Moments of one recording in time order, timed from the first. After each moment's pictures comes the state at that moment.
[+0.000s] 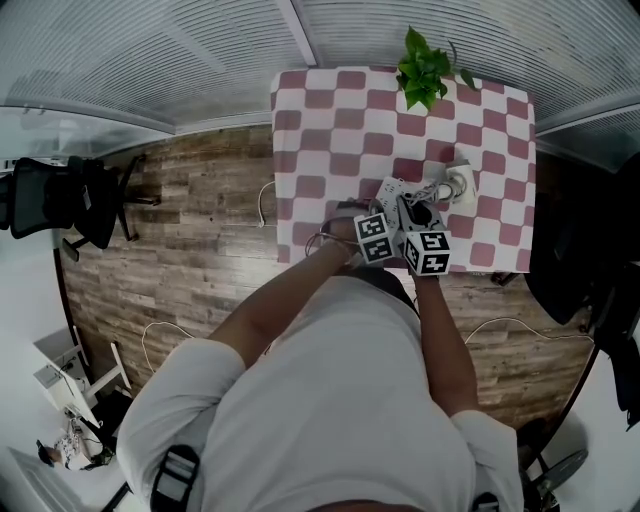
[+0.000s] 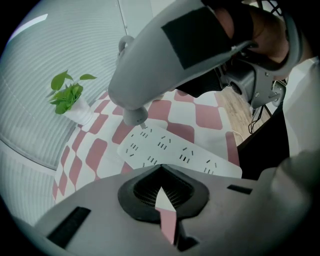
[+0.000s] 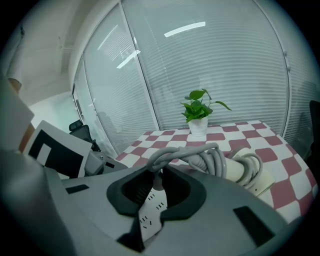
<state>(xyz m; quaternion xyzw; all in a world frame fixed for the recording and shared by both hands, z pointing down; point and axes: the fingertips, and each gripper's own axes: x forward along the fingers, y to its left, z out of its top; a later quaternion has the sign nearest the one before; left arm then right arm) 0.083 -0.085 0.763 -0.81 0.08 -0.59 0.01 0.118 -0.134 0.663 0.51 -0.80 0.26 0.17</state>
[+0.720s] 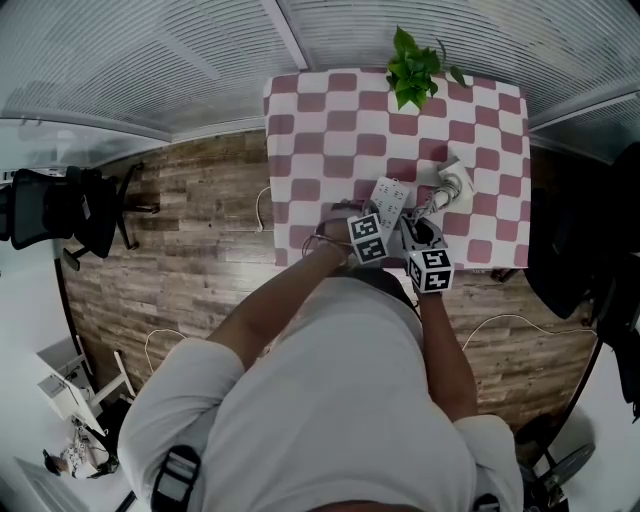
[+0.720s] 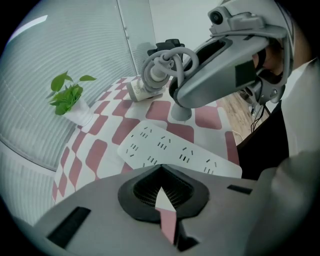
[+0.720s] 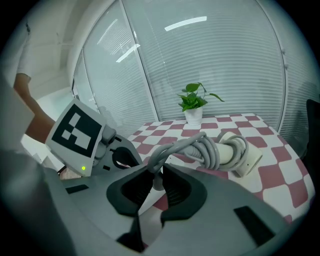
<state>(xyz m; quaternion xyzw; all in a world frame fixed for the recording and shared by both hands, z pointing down) 0.082 -0.084 0.763 -0.81 0.08 -0.58 0.01 0.136 -0.082 0.680 0.50 -0.79 0.28 0.20</state>
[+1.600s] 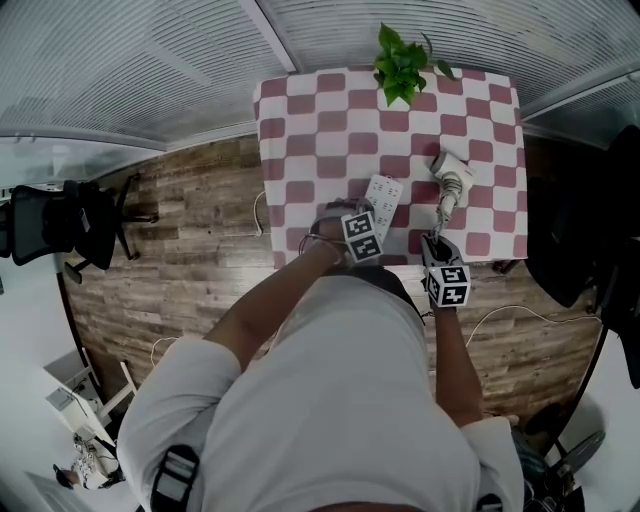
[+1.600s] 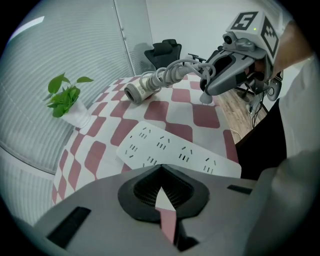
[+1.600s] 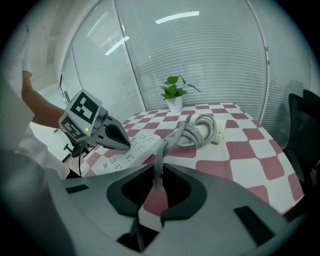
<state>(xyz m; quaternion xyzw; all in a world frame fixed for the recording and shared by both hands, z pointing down) 0.081 -0.084 0.763 -0.81 0.07 -0.58 0.02 0.201 -0.019 0.706 0.53 -0.75 0.31 0.23</state>
